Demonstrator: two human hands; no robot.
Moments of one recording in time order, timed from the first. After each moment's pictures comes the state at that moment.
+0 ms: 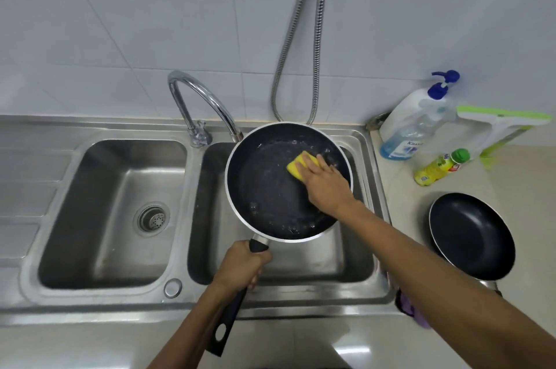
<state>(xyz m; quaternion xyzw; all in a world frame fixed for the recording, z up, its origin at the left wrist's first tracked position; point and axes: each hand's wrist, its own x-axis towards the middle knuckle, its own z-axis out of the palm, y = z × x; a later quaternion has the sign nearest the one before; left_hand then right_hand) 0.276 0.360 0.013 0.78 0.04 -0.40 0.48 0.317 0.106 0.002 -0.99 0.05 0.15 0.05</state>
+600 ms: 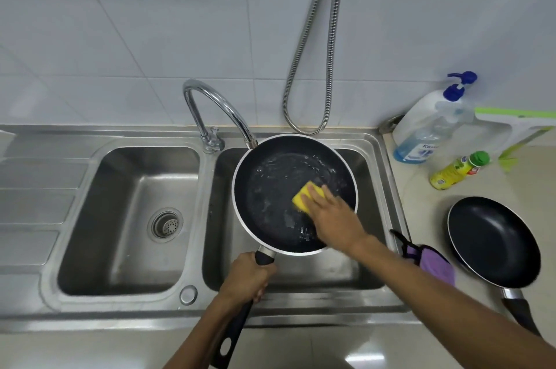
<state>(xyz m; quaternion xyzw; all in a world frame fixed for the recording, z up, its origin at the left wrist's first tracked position) 0.278 0.379 0.009 0.79 0.04 -0.41 0.46 0.272 0.138 -0.017 -0.99 -0.01 0.13 0.05</state>
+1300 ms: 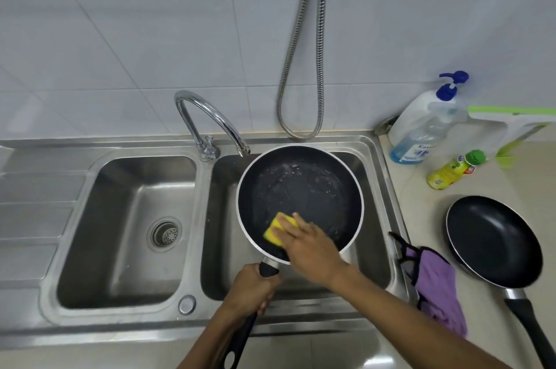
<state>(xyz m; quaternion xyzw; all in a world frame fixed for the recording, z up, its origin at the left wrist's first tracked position) 0.269 0.369 0.015 0.77 0.04 -0.43 0.46 0.251 0.194 -0.021 -0.98 -0.05 0.13 0.12</state>
